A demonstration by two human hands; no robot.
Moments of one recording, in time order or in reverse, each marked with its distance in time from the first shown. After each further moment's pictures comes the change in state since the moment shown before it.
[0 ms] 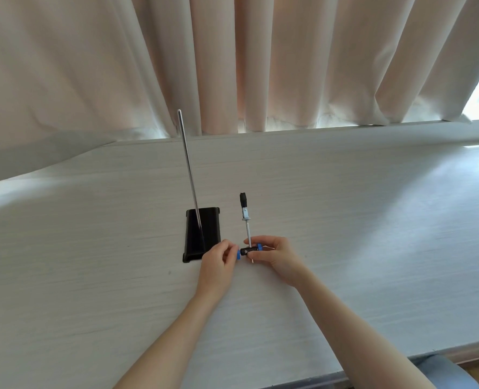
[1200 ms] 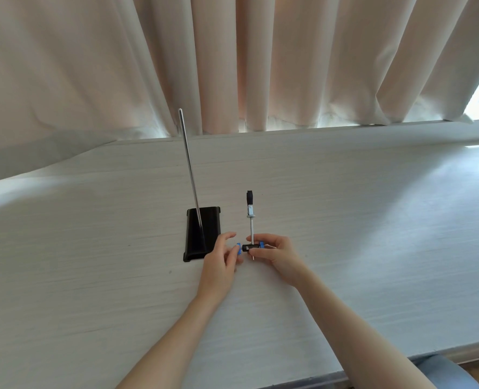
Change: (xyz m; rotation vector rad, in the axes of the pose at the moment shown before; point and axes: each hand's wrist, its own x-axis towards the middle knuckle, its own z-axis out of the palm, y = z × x) left_hand -0.004 0.000 0.001 -0.109 -0.030 -0.016; right_hand -0.001 0.001 -0.001 0.008 0.049 -0.003
